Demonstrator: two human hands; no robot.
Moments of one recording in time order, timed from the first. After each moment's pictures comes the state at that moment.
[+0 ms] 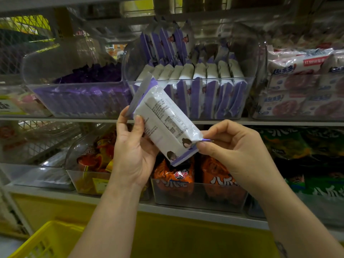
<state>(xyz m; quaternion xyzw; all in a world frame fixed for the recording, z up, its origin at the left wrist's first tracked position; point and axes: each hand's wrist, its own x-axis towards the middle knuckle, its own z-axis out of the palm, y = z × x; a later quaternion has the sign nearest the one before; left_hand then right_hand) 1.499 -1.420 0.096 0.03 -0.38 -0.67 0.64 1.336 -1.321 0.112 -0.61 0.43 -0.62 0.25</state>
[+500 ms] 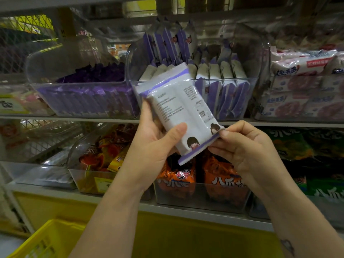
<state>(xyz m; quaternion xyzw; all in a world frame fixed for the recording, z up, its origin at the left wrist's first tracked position) 1.494 -1.400 0.107 0.06 -0.63 -0.56 0.53 1.325 -1.325 0.111 -0.47 0.38 -0.70 0.37</state>
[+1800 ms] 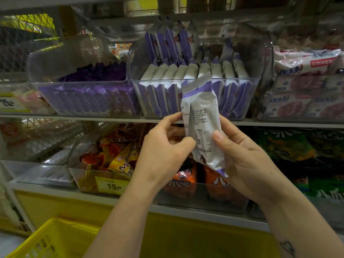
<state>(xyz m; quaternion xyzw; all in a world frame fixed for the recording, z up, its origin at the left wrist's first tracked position) 1.486 -1.390 0.104 0.27 -0.72 -0.38 0.51 1.334 -1.326 0.106 -0.56 0.27 -0.61 0.49</state>
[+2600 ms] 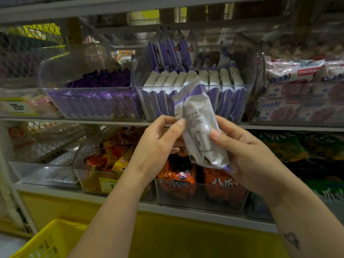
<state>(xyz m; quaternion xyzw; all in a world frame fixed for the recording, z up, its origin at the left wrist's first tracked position) 1.500 -1.393 0.115 0.24 -0.72 -0.43 0.49 1.334 -1.314 0.126 -0.58 0.30 -0.58 0.49</state>
